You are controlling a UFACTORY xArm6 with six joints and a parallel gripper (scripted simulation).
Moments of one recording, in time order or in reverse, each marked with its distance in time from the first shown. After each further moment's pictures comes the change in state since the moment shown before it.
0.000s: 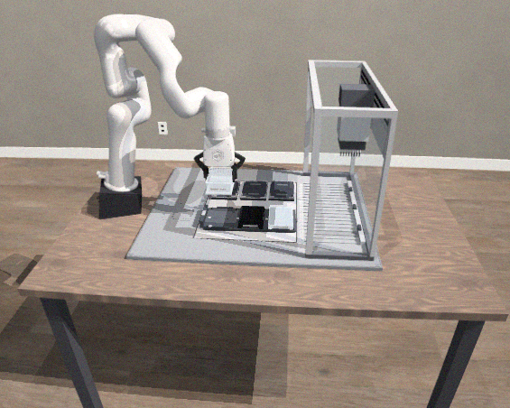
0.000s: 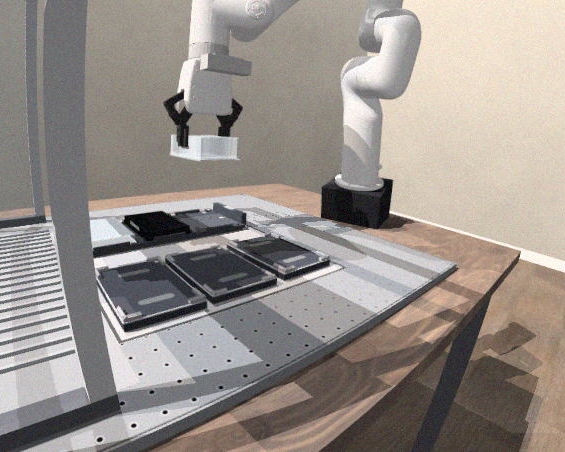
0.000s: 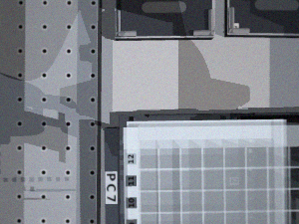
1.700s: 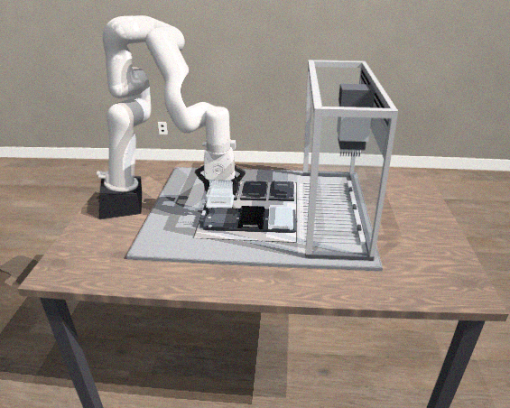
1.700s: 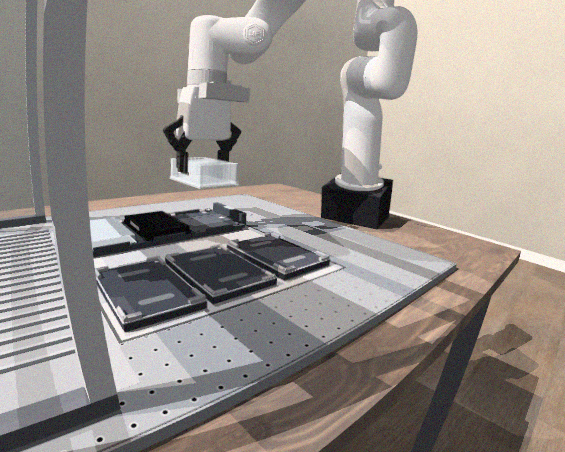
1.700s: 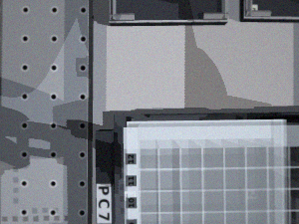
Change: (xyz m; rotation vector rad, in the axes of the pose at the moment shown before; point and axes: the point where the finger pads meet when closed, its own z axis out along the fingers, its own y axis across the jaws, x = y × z) arm 0.000 -0.001 0.049 0.000 0.000 0.000
